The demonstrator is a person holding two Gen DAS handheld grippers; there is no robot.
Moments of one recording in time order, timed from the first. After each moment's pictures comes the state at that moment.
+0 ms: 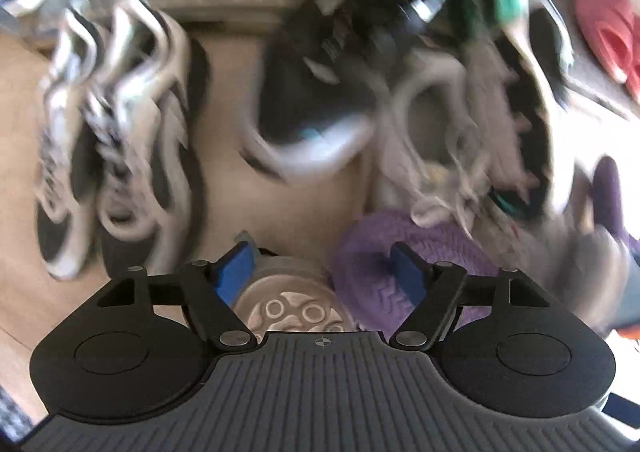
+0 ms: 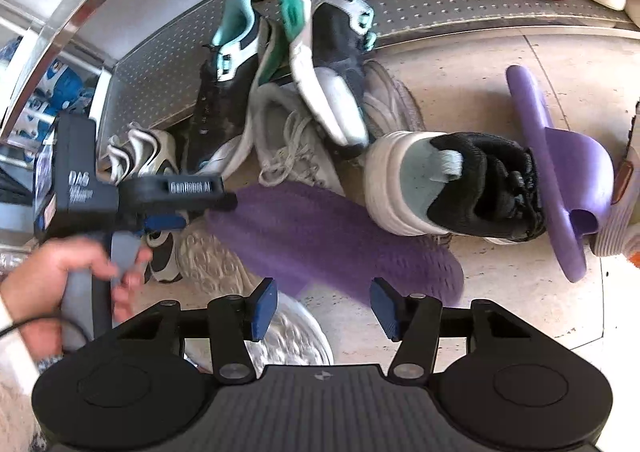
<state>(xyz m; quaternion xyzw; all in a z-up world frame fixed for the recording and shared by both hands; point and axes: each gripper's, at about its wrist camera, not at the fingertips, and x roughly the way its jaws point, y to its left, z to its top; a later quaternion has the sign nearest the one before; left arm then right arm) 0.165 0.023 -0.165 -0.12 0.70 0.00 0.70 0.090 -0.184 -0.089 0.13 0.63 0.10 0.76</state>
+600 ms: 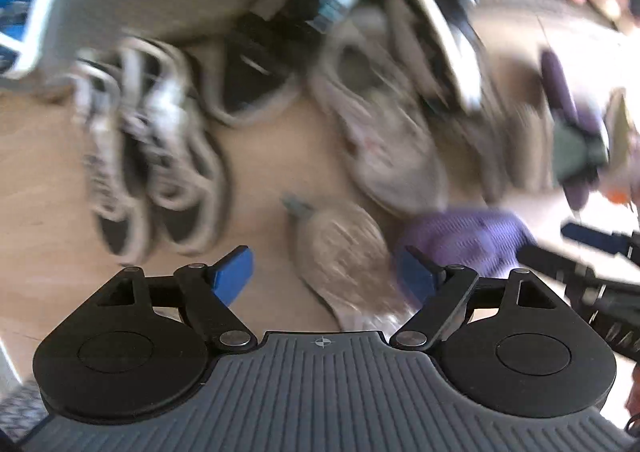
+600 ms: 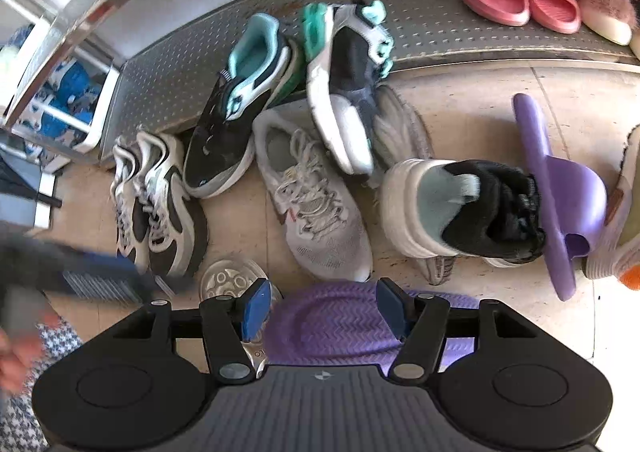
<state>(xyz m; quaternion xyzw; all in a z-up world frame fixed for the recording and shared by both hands) 0.154 0.038 -0.055 0.02 0.70 -0.03 0.71 0.090 -0.159 -0.080 0.08 0.61 0.12 0.78</state>
